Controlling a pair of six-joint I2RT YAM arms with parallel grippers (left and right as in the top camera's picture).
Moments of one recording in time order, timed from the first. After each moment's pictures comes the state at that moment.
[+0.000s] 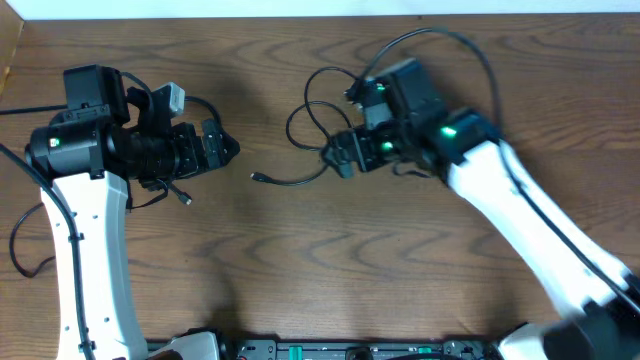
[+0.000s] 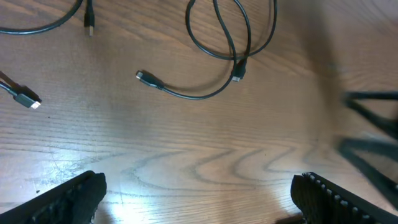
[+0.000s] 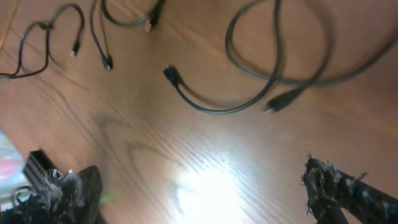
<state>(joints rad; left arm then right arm) 0.19 1.41 1.53 -1.36 0.50 -0.07 0.54 1.59 1.45 -0.79 -0.34 0.21</state>
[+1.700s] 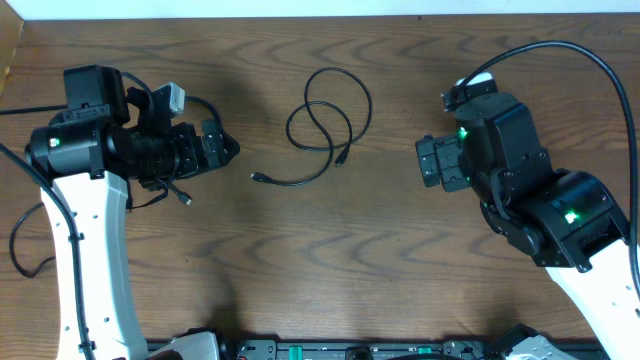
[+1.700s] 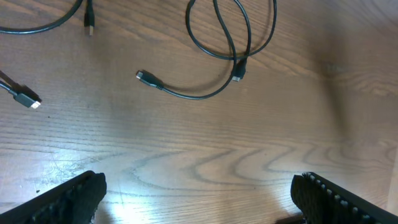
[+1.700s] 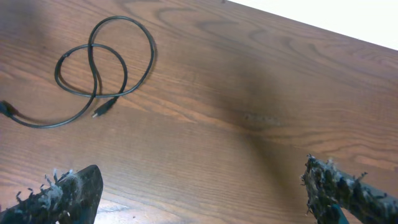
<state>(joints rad) 0.19 1.41 1.53 -1.36 0.50 -0.07 0.54 1.23 1.45 -1.04 0.34 0.14</state>
